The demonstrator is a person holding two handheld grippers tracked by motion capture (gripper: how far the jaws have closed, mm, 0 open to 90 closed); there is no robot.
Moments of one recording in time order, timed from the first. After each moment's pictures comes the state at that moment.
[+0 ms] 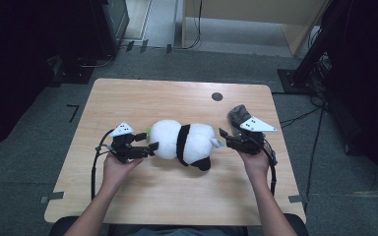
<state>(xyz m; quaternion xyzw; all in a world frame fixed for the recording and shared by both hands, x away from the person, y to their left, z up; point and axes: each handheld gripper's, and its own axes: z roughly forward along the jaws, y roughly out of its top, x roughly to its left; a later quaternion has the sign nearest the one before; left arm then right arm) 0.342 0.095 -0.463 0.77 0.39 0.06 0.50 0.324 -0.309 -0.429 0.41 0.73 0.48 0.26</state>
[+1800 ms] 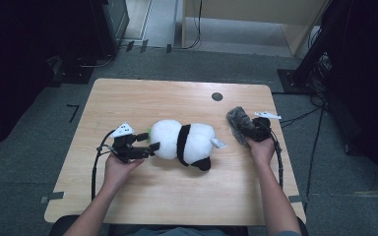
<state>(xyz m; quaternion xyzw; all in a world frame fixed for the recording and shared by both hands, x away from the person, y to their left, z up) 0.345 0.095 -0.472 0.77 0.37 0.06 0.51 0.414 -0.385 -0.522 0.59 0.68 0.38 0.21</state>
